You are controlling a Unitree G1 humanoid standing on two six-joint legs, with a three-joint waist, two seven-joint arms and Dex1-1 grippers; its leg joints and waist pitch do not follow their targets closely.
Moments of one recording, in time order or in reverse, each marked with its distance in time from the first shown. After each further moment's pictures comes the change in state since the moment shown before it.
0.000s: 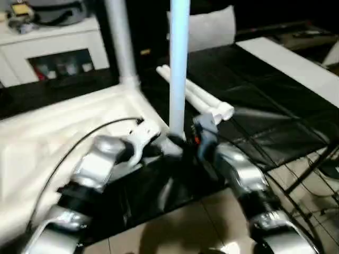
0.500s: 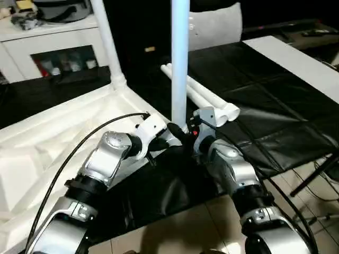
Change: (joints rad) left arm -0.069 0.004 -0.037 0.159 0.009 -0.230 0.022; right arm -0.003 0.034 -0.040 0.012 0.021 -0.068 -0.100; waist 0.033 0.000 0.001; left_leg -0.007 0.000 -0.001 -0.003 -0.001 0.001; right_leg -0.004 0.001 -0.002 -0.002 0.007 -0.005
